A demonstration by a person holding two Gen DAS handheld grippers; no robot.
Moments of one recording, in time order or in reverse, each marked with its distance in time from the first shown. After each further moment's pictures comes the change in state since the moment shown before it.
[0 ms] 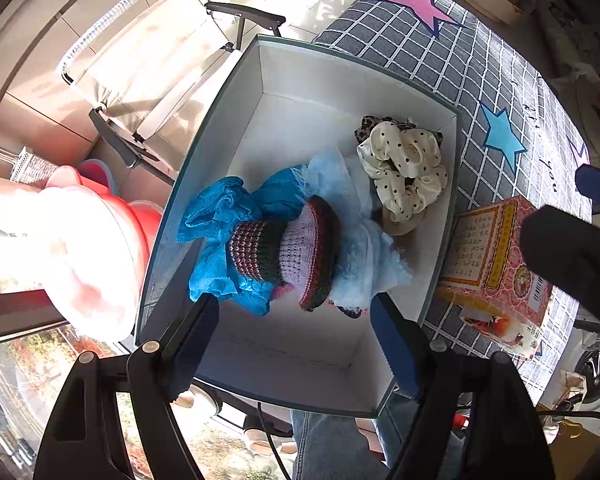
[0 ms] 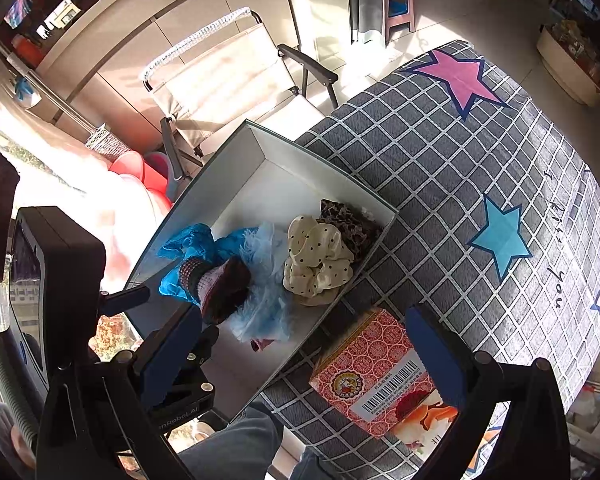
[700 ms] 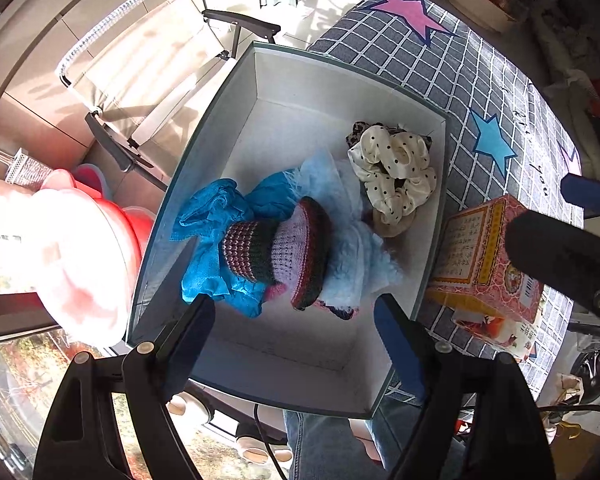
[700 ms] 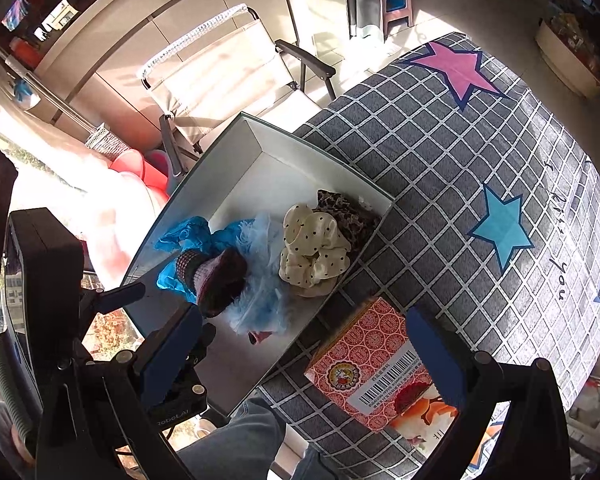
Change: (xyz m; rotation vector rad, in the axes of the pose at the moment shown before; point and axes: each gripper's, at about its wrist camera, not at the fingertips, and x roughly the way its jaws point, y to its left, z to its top) left arm -0.006 0.004 -0.007 -0.011 -0.044 -0.051; right arm 0.004 -0.005 -0.006 0.014 0.014 0.011
